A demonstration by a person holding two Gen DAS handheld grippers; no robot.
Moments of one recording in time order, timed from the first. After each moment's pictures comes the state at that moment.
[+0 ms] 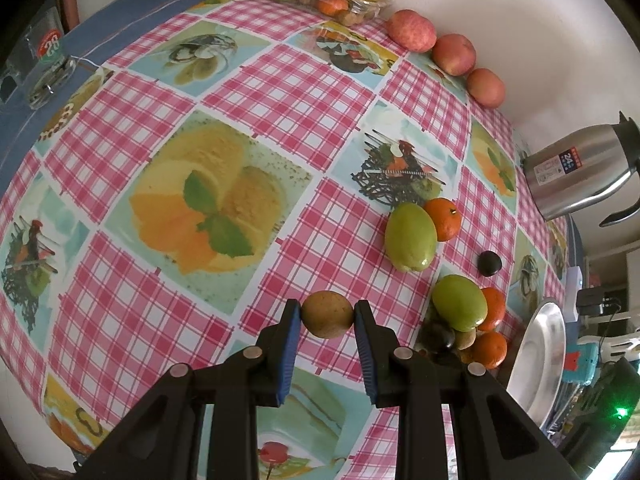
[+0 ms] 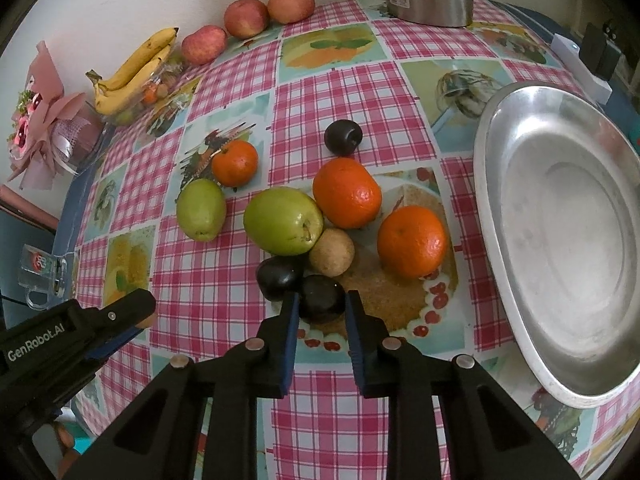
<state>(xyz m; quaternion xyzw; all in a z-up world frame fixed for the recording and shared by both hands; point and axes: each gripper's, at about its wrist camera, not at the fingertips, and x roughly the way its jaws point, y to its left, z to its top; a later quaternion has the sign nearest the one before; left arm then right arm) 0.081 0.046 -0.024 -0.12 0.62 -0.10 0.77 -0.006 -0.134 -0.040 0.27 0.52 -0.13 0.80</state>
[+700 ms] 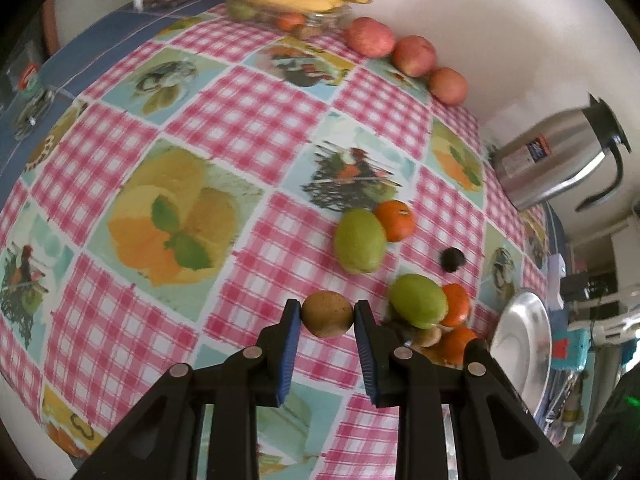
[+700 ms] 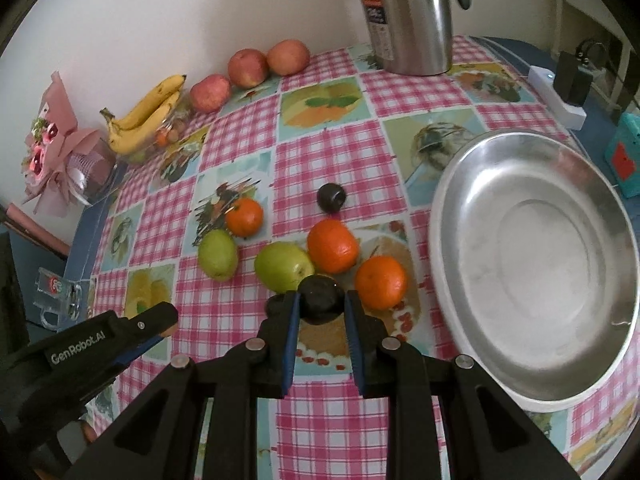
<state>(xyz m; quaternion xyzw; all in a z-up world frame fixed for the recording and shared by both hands) 0.075 0.020 -0.001 -0.11 0.60 -0.15 0.78 -0.021 -0.153 0.004 0.26 0.47 -0.17 0.83</state>
